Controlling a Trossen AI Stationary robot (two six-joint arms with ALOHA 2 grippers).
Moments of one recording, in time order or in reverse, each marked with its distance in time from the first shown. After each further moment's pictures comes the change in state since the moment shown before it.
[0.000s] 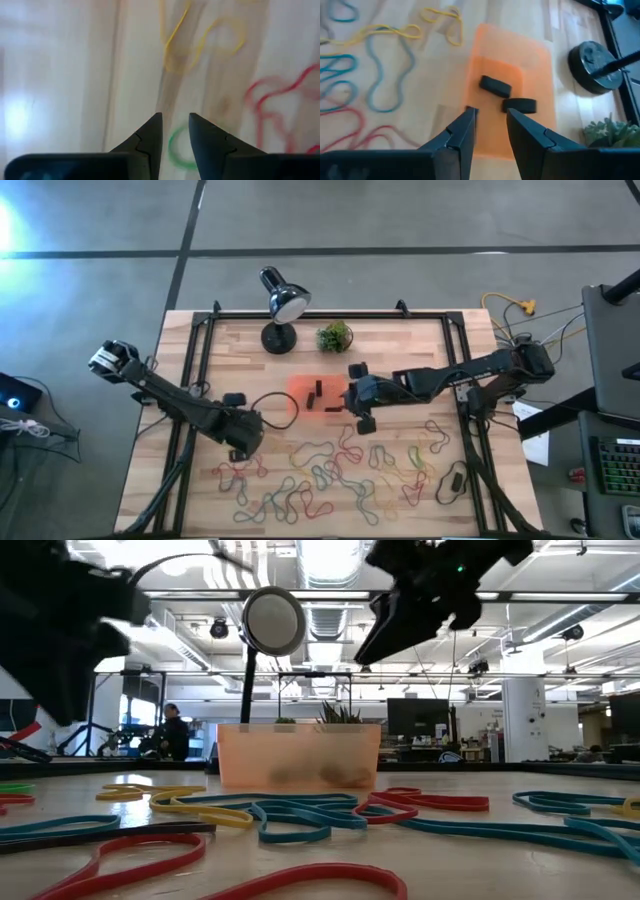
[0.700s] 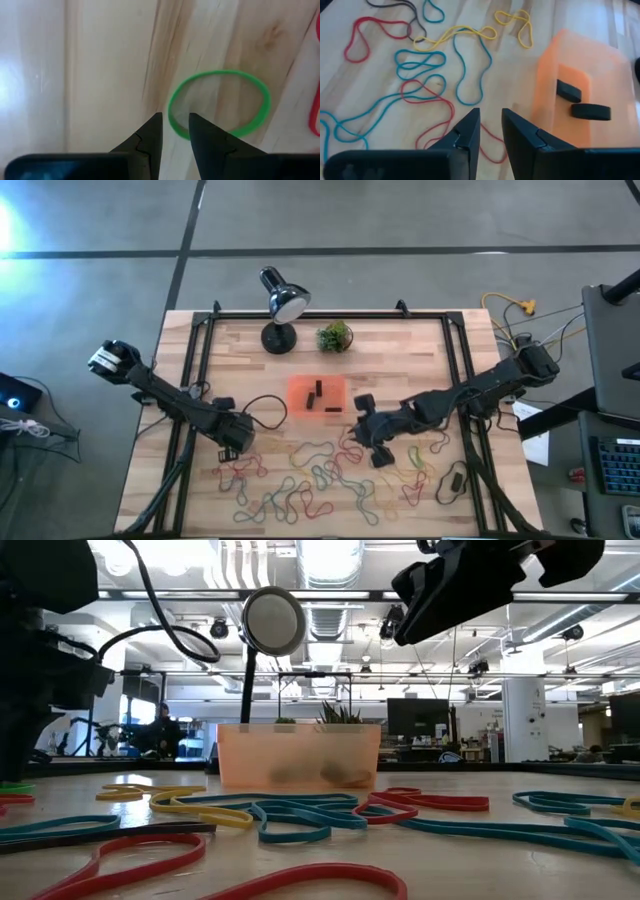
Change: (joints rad) left arm 0.000 -0.002 -0.220 0.143 0.151 -0.040; right arm 0.220 -0.006 -0.014 -0.050 0.001 0.145
